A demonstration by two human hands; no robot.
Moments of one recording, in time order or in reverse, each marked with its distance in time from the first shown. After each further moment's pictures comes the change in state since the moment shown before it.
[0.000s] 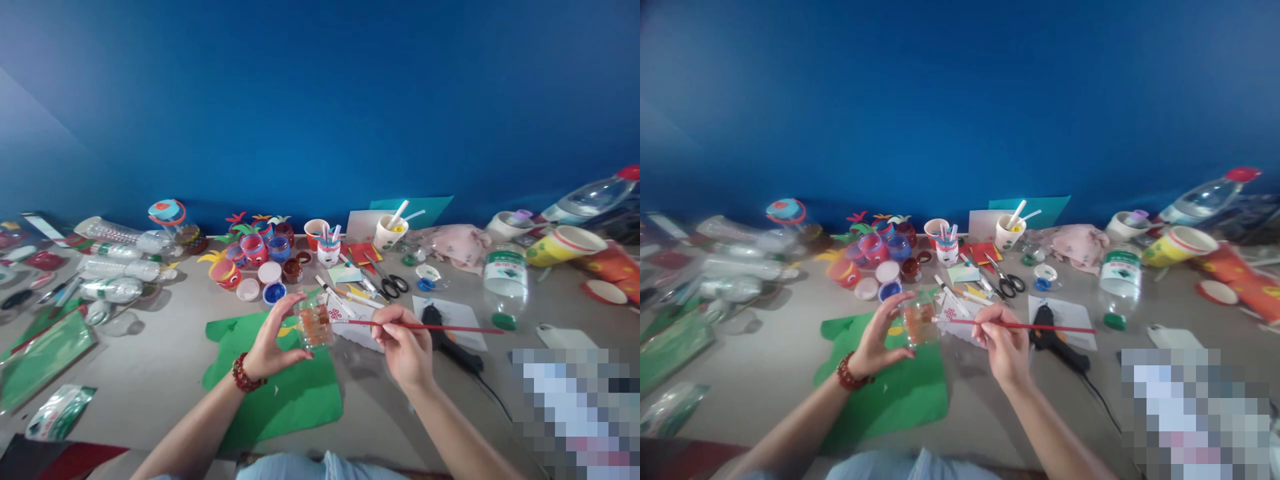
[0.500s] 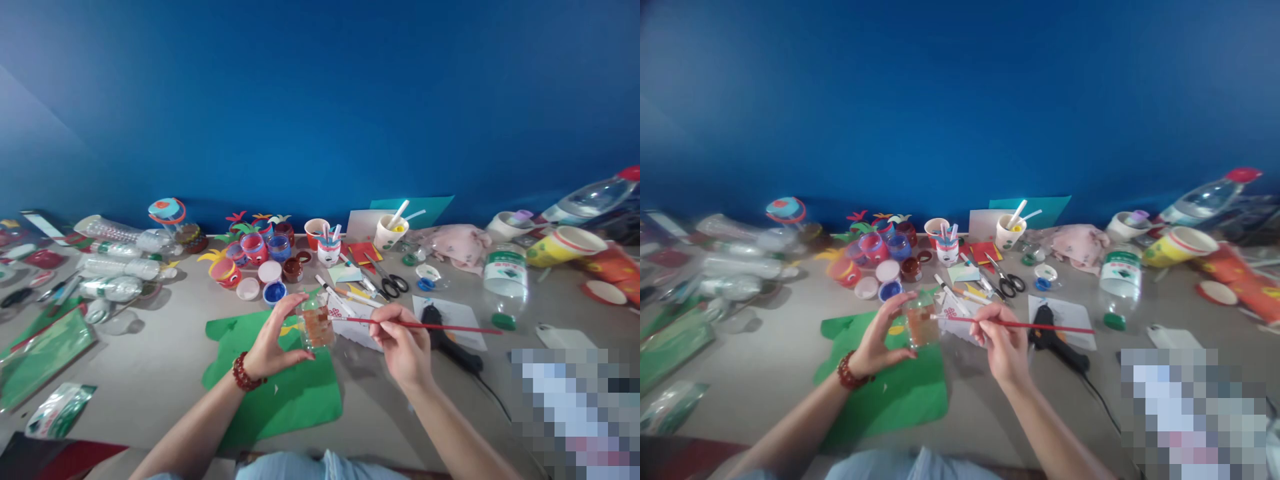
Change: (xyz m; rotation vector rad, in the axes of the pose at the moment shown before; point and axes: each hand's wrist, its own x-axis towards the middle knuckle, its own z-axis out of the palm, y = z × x) left_hand 0.003 0.004 -0.001 0.052 -0.029 0.037; right_hand -0.001 0.000 0.001 -0.007 0.001 0.033
